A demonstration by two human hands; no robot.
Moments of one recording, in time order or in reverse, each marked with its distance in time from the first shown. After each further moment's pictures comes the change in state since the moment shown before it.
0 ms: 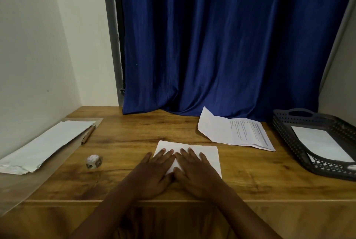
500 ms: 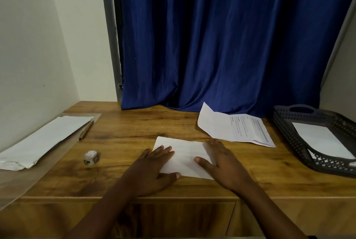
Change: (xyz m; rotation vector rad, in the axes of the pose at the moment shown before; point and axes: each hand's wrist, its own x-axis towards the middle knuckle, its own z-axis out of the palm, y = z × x) left_hand -0.003 0.001 -0.002 -0.103 0.011 -0.054; right_hand -0.023 0.063 -0.010 0.186 0.169 0.244
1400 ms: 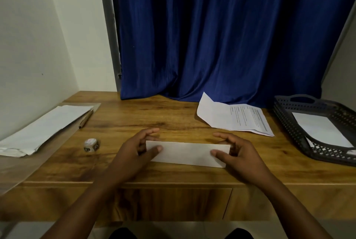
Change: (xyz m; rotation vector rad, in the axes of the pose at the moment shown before) left_hand -0.029 -0.012 -0.009 -0.775 0.454 -0.030; right_hand -0.042 0.011 -0.032 0.610 0.154 -0.038
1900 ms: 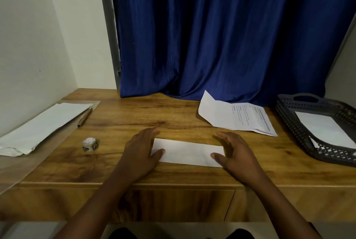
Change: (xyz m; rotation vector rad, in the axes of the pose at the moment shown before) left_hand 0.015 -0.018 0.022 0.508 0.022 -0.010; right_hand 0.017 0.032 0.019 -0.345 0.103 0.021
